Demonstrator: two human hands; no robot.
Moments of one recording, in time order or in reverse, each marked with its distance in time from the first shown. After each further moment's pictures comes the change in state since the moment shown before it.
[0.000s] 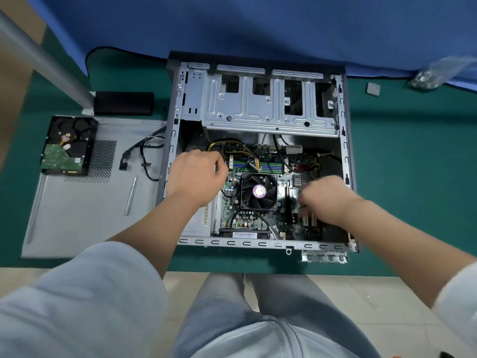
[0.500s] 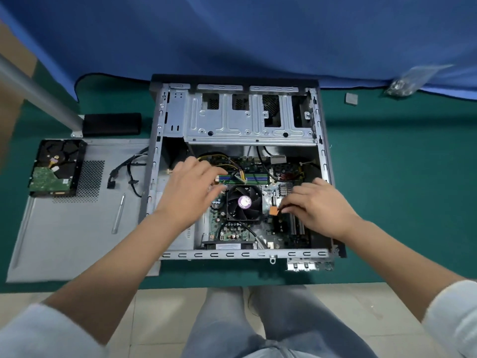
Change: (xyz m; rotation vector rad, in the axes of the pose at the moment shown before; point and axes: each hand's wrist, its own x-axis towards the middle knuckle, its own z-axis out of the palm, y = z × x) left_hand -0.007 0.012 -0.009 0.024 -0.016 0.303; right_hand -0.025 0.011 0.028 0.386 0.684 -0.068
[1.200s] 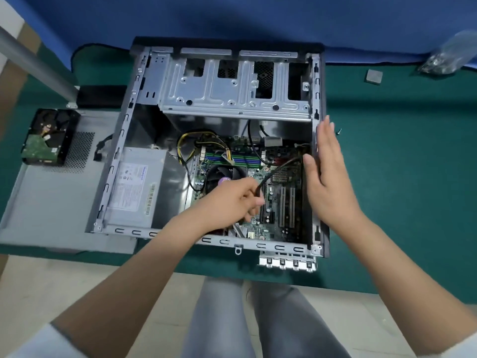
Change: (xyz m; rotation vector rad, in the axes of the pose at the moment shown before) left_hand 0.012 0.102 0.062 -0.791 -0.499 -0.332; right_hand -0.011 0.021 0.011 0.629 0.357 0.441
